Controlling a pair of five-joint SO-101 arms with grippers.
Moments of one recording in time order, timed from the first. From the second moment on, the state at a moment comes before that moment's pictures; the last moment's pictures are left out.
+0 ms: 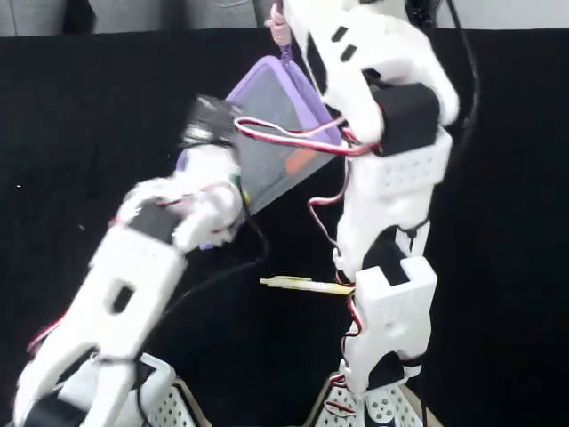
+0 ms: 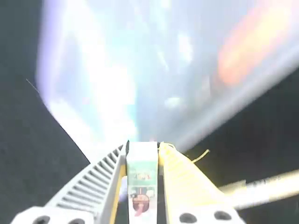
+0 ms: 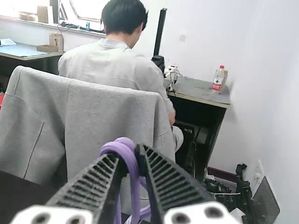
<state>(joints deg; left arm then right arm) 16.4 -34.8 36.5 54.3 3.2 -15.4 24.4 -86.8 69.2 8.4</state>
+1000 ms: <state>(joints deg) -5.6 -63.4 49.4 -1.6 22.7 -25.2 1.5 -66.2 69.5 23.8</state>
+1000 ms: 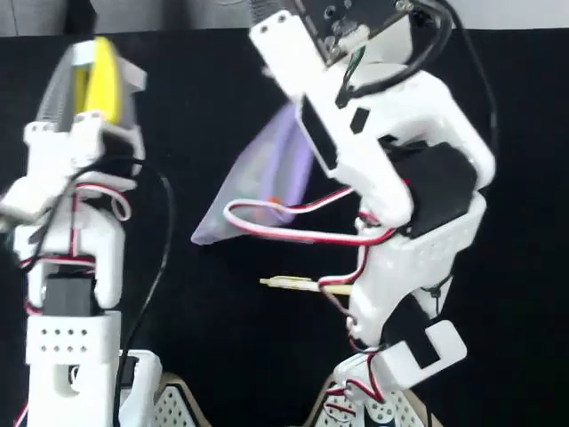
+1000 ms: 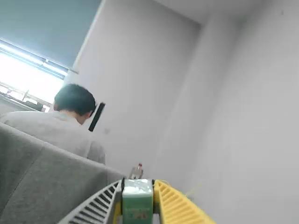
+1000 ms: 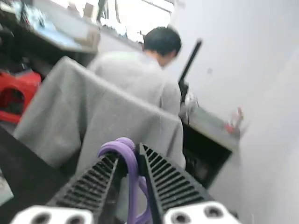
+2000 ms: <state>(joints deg) -9.3 -67.6 49.3 0.0 35.4 -23.8 16.3 -61.7 54.5 11.2</state>
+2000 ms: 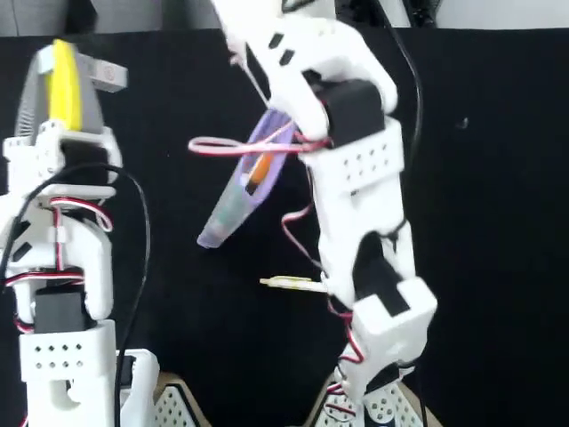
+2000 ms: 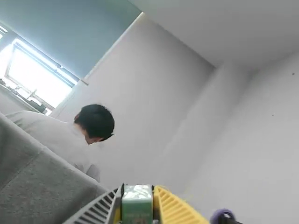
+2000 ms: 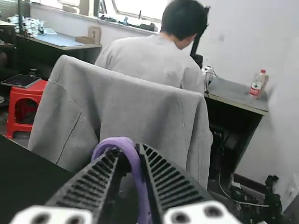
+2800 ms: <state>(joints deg) -4.4 -67.6 49.3 4.3 35.4 -21.4 21.0 -64.0 54.4 9.9</state>
